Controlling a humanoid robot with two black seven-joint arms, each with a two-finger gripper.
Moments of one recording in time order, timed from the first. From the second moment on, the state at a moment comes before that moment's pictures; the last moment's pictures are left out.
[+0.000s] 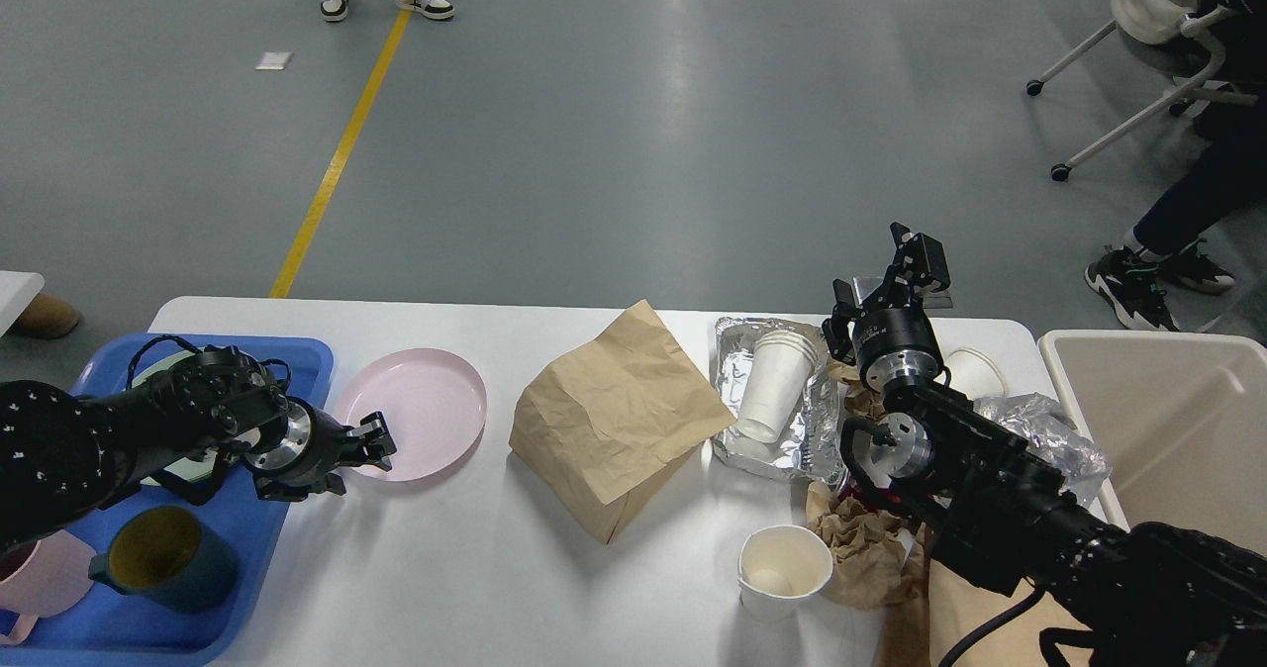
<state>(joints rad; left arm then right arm) -1.12 0.24 0.96 -0.49 -0.09 -0.51 0.08 0.73 -0.03 0.50 0.45 0.08 -0.03 0.60</state>
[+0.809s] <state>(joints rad) -1.11 0.23 0.97 -0.49 -0.09 -0.60 0.08 0.73 -0.03 0.50 0.45 0.08 -0.03 0.60</state>
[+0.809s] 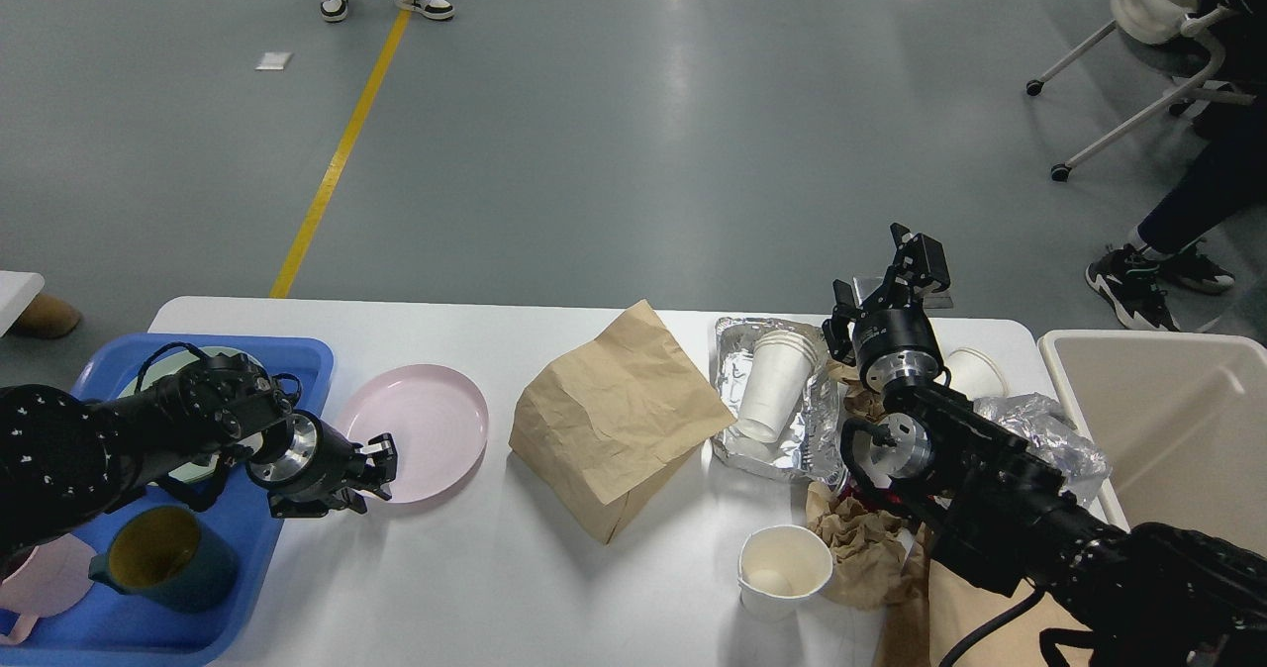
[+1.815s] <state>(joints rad) -1.12 0.25 0.98 -0.49 -0.09 -0.67 0.08 0.73 -0.03 0.50 0.45 0.08 -0.03 0.60</state>
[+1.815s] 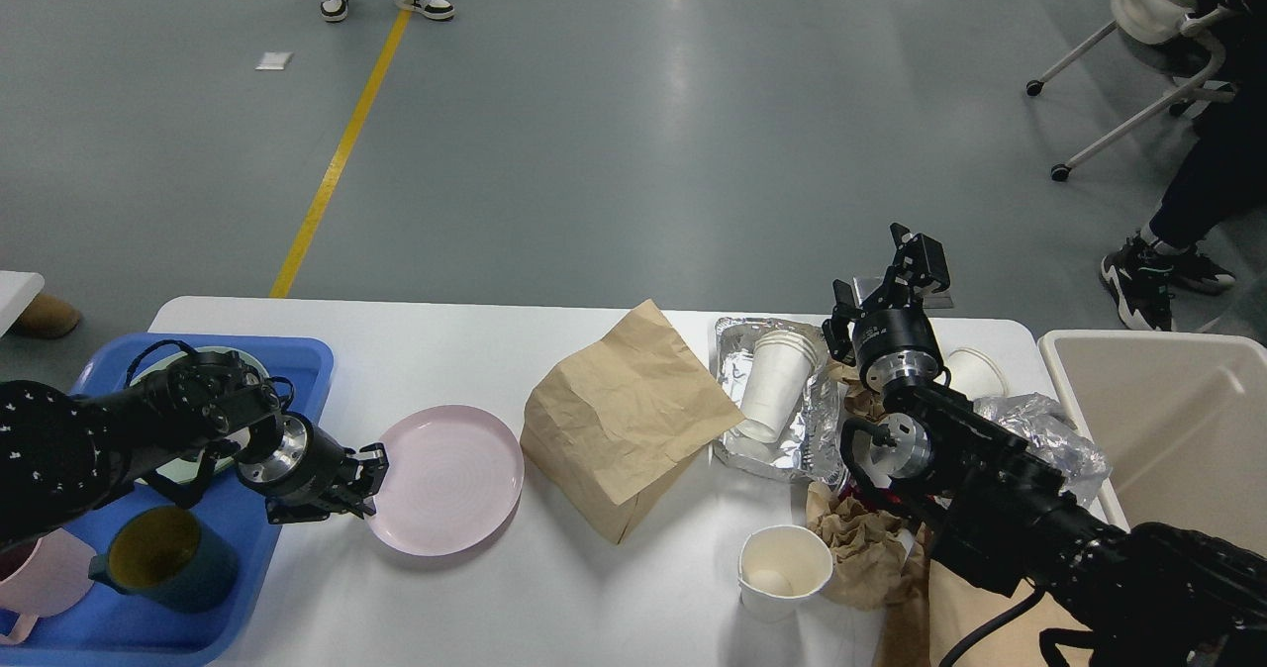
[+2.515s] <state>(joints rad) -1.41 0.43 1.13 -0.58 -0.09 -0.92 0.07 0.73 -0.03 0.50 0.45 0.08 -0.03 0.60</state>
